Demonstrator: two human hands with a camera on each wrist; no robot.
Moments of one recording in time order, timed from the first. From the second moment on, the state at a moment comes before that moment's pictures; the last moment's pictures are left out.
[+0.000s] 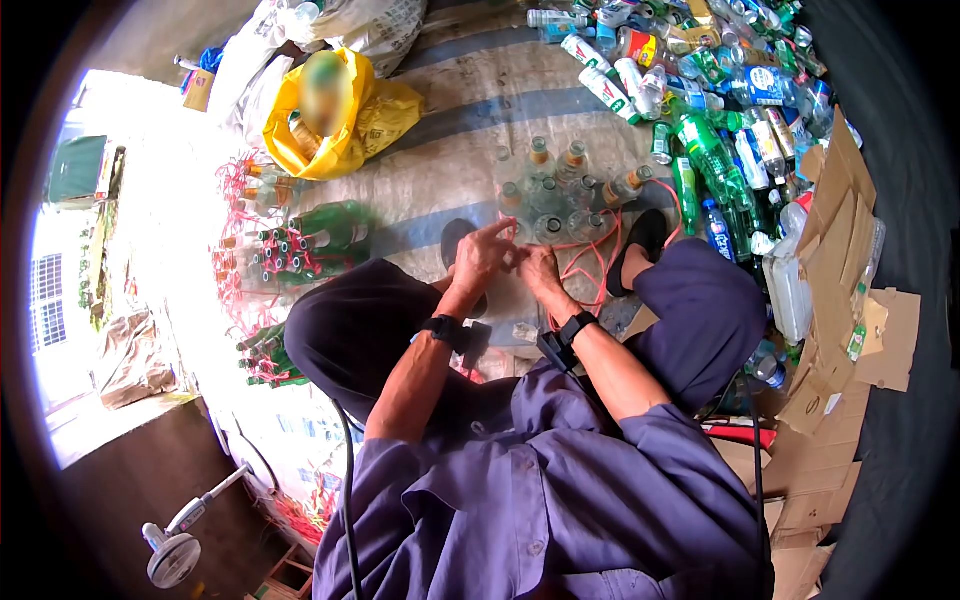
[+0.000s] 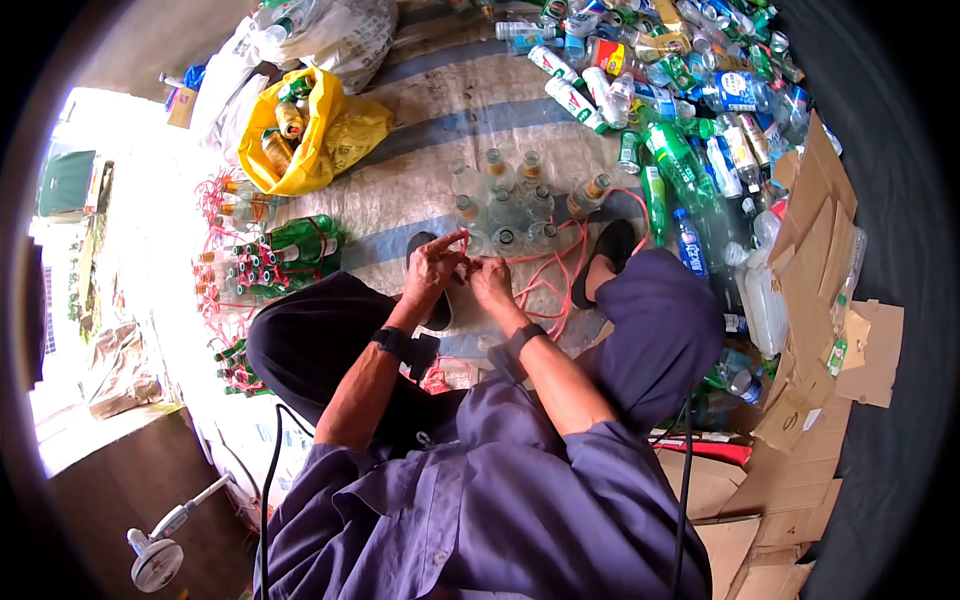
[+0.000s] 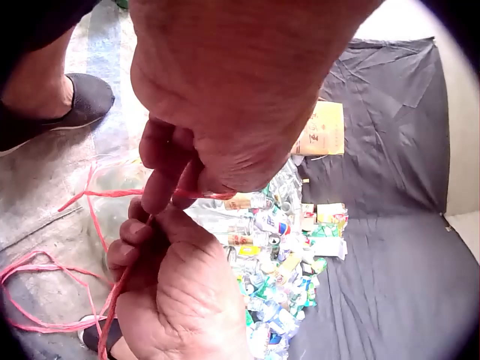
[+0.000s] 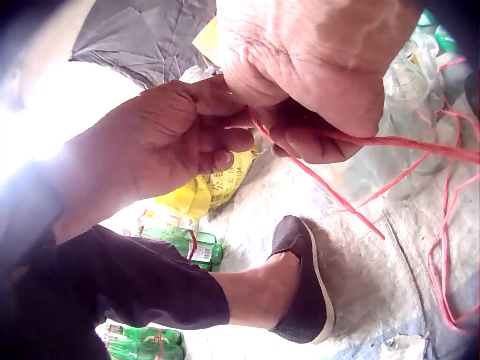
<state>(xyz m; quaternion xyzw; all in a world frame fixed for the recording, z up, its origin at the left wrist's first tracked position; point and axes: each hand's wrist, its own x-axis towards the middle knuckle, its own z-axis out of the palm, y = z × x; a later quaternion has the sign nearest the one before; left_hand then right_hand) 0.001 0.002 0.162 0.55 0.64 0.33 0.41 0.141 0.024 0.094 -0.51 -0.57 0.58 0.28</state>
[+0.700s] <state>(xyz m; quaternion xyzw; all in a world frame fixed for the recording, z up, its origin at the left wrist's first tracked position) 0.016 0.031 0.166 0.57 0.76 0.18 0.26 0.158 0.016 0.089 -0.61 -0.60 0.44 0.28</state>
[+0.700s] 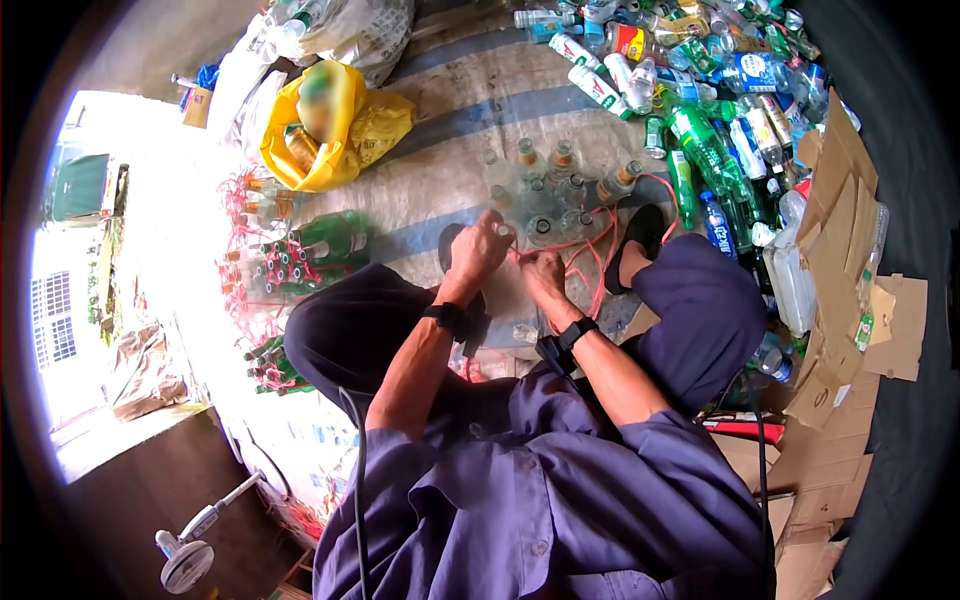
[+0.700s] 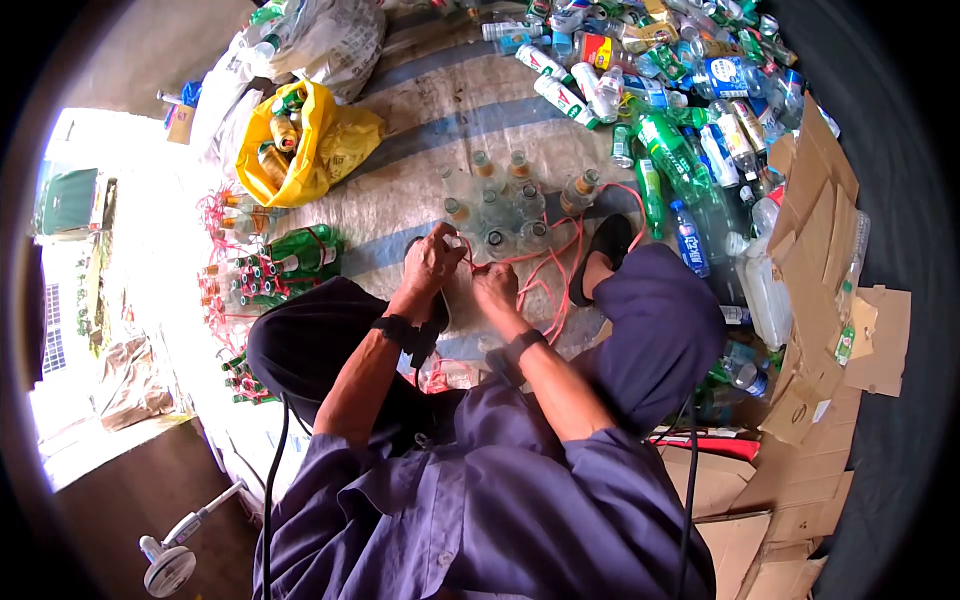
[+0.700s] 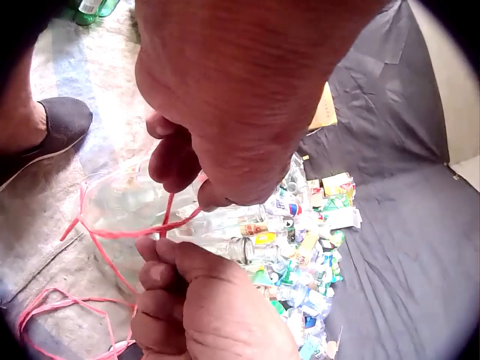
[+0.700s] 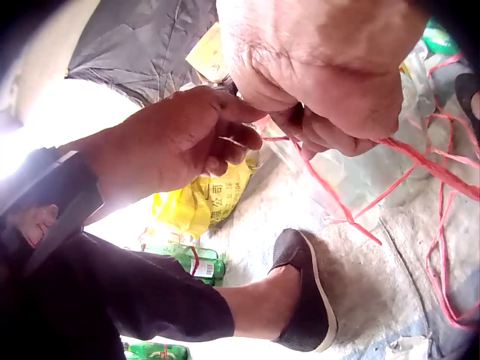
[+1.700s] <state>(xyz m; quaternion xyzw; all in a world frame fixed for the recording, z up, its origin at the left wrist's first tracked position) 0.029 0.033 0.171 0.46 0.83 0.14 0.29 0.187 0.015 0.114 -0.43 -0.83 0.24 0.25</state>
